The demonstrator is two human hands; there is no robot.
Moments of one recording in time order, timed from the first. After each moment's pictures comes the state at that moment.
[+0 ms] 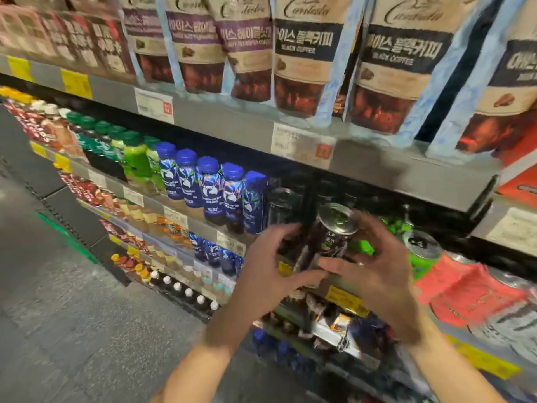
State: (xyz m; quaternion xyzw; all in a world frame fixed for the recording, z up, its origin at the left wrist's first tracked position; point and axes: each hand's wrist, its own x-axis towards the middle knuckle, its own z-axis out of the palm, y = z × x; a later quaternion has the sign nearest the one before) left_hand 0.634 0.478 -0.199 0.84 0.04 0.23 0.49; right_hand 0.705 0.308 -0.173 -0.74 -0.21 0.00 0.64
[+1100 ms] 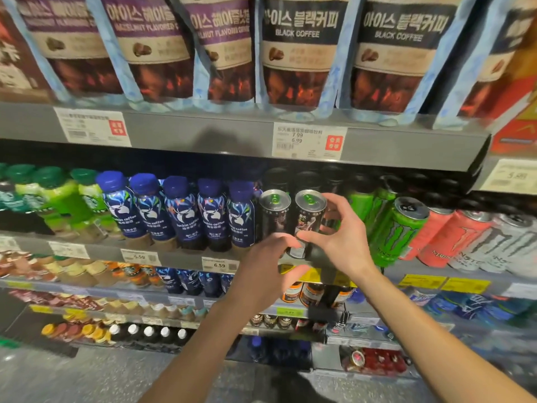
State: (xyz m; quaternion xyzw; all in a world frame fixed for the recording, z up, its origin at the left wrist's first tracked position) left_hand 0.668 0.546 -0.221 0.92 -0.13 0.04 0.36; right_hand 0.726 0.375 -0.214 -0.82 -0.07 -0.09 0.56
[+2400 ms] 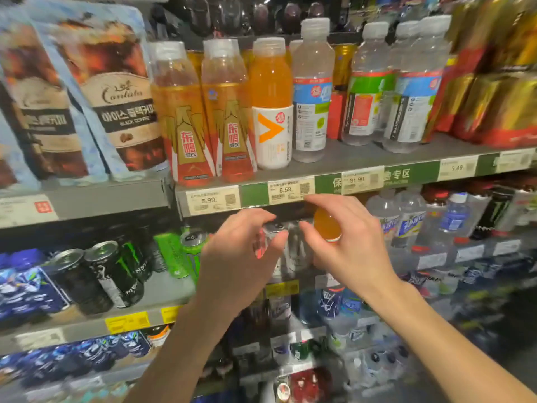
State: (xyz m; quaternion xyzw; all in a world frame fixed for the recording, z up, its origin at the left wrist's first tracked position) left_hand 0.637 0.224 -0.105 0.87 -0.21 0.30 0.32; right_hand 0.623 0.038 -0.103 -0.86 -0.12 -0.40 0.30
